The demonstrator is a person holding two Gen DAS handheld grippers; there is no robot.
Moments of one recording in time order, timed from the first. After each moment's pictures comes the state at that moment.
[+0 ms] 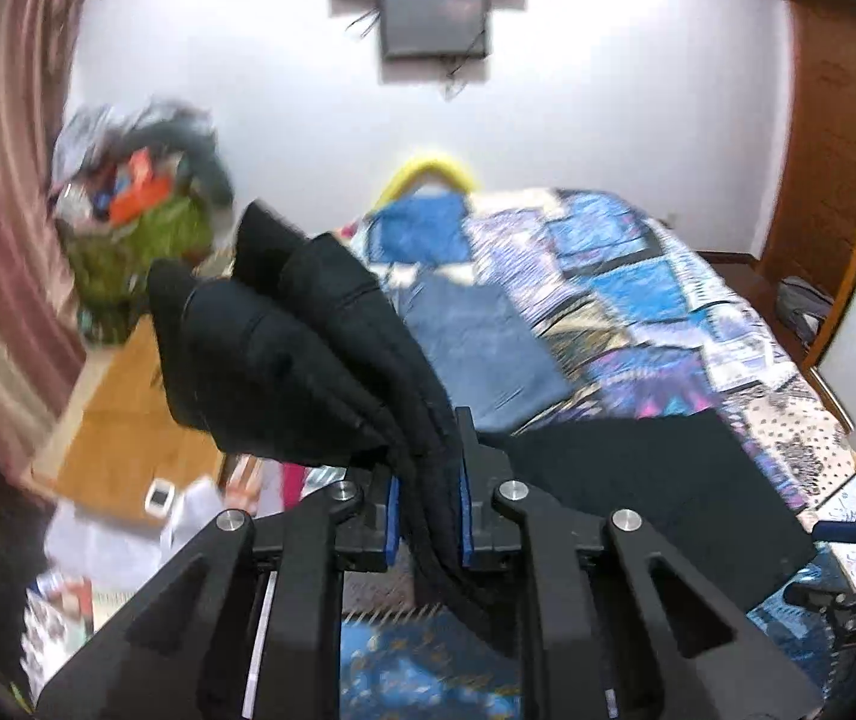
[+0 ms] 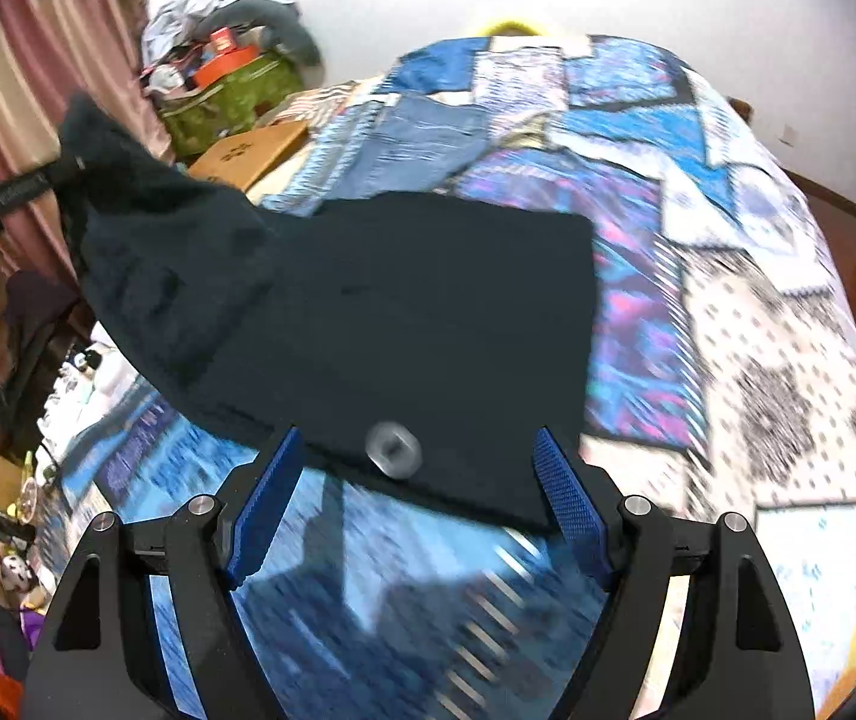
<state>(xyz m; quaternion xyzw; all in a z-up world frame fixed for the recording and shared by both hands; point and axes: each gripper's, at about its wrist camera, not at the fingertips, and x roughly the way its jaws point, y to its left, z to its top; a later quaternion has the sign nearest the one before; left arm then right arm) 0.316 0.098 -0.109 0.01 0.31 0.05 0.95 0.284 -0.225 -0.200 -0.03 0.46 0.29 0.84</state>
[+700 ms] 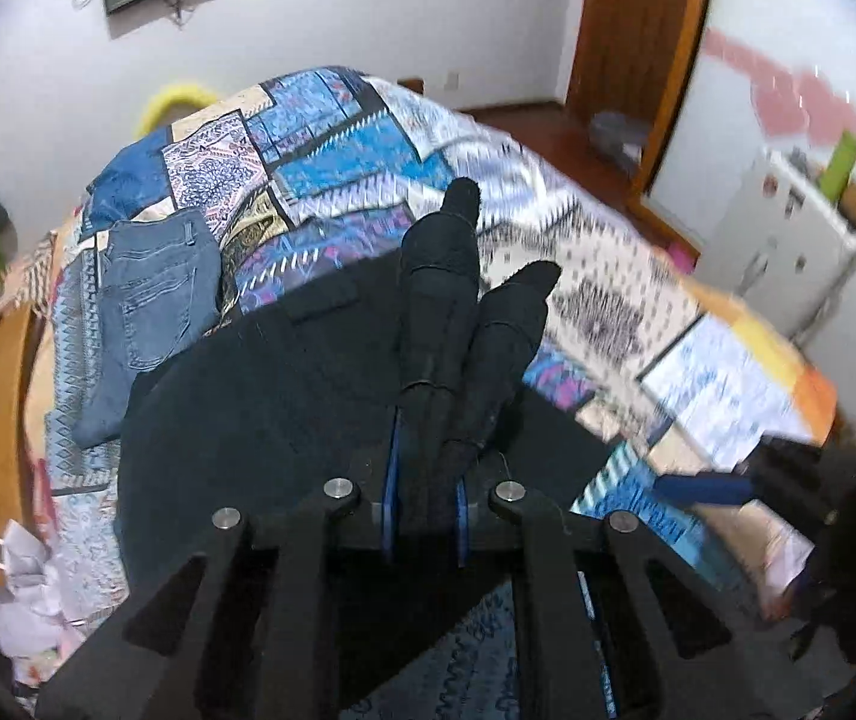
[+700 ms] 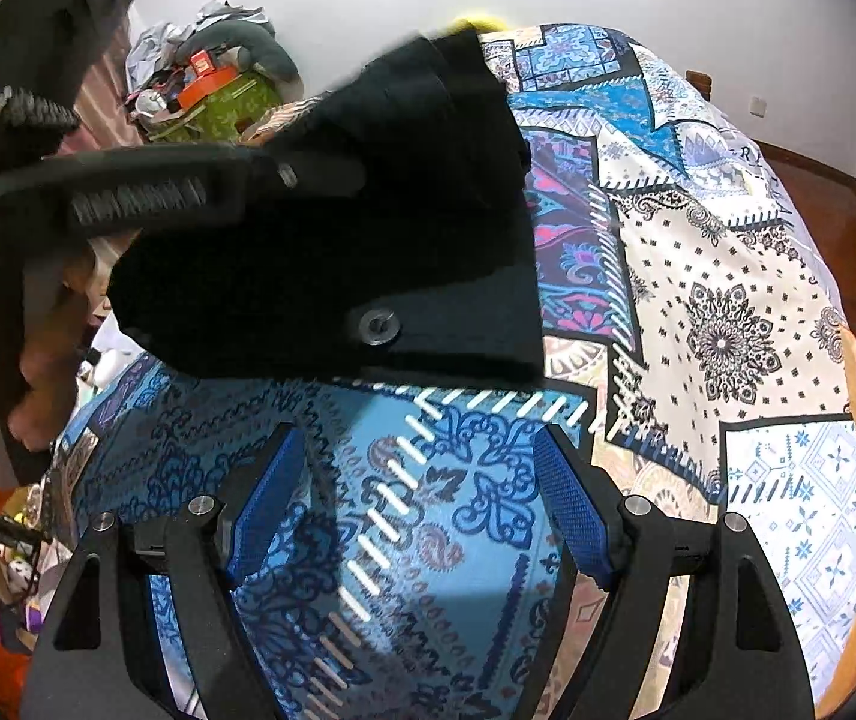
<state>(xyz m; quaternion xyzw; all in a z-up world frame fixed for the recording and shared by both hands) 0.342 -0.100 -0.171 0.10 0.45 -0.18 0.87 0.257 -0.264 -0.210 0.00 0.46 0.28 0.84</state>
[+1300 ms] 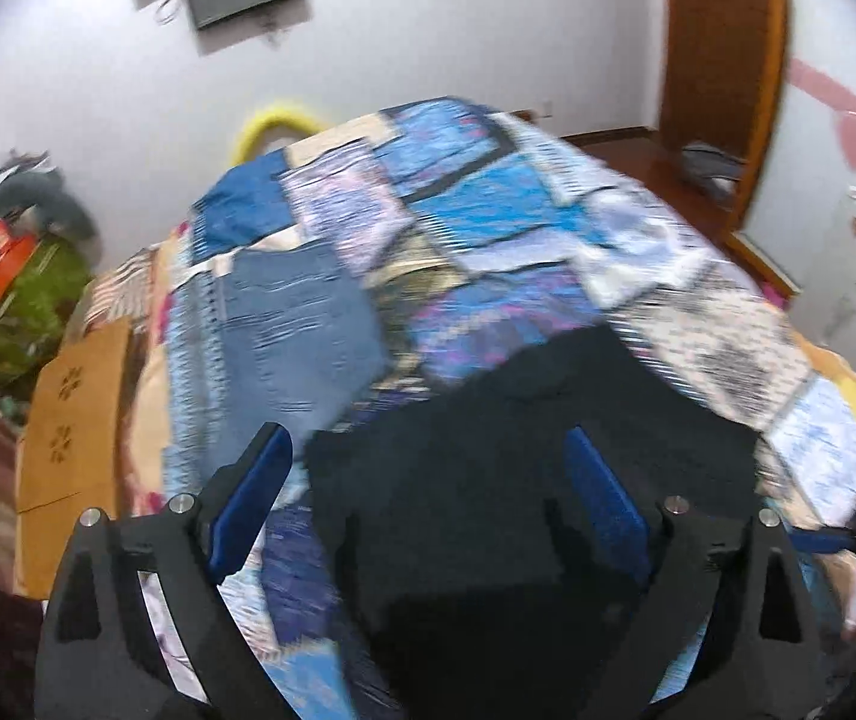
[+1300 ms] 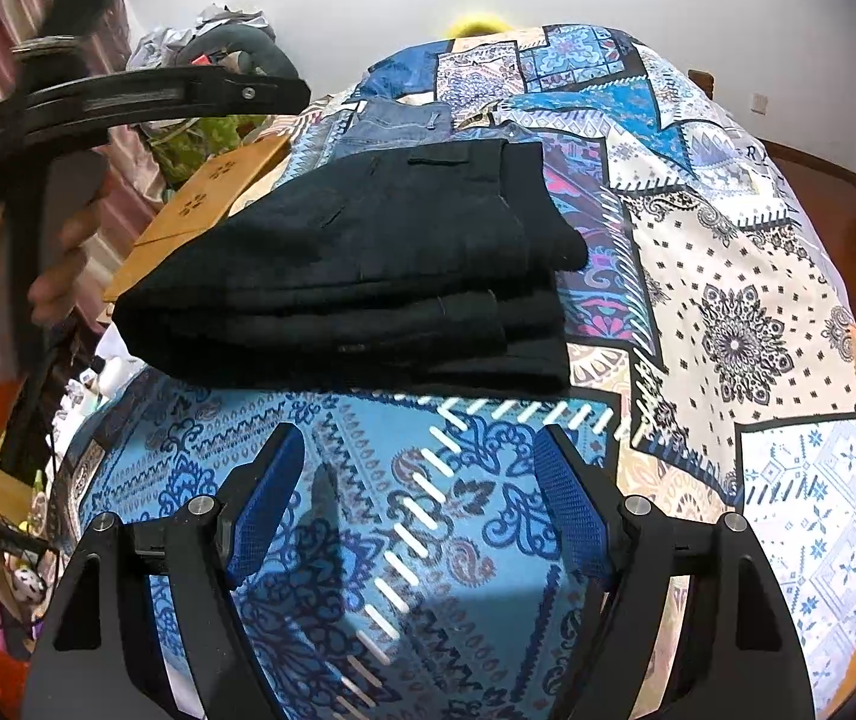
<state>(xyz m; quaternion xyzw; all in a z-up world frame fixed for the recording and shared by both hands) 0.404 -0.010 -0.146 0.10 0.41 -0.06 0.90 0.261 -0.251 -0.209 0.01 0.46 0.29 0.84</state>
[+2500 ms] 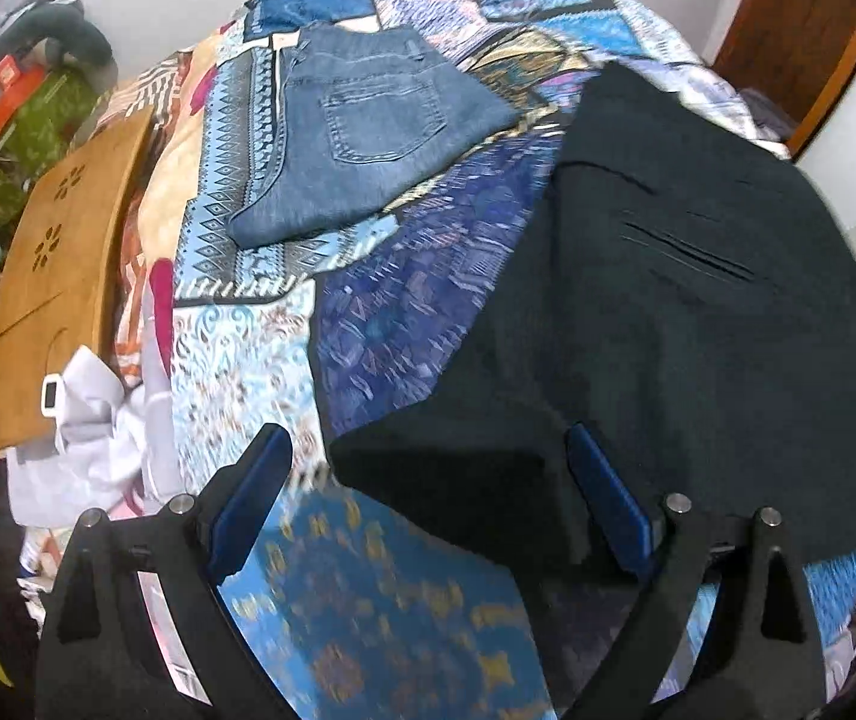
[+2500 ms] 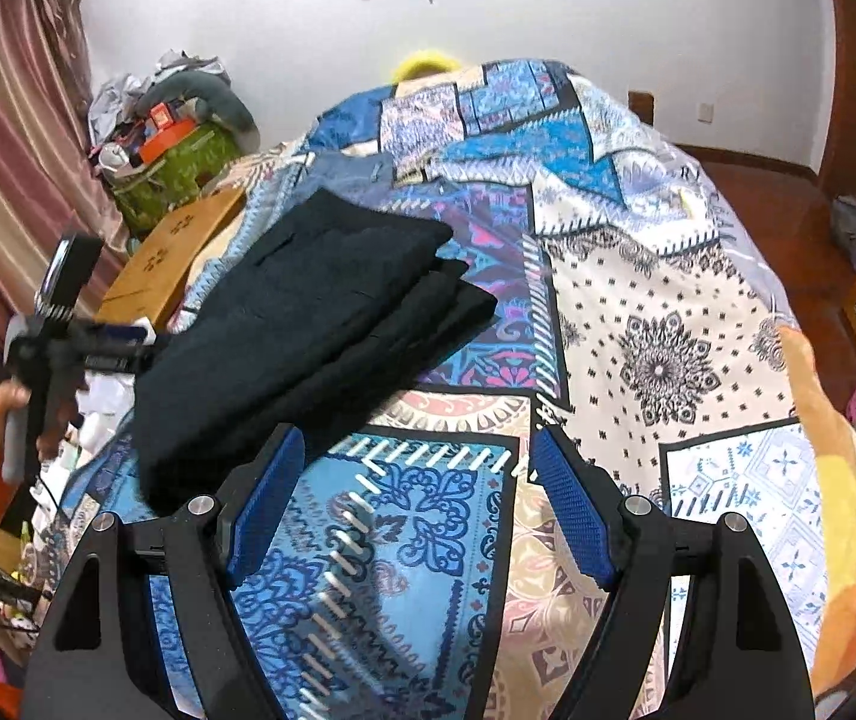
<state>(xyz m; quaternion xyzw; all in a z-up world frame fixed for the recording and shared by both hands) 0.340 0.093 -0.235 0.03 0.55 -0.04 0.83 0.266 -0.287 -0.173 0.03 0.42 0.24 0.88</state>
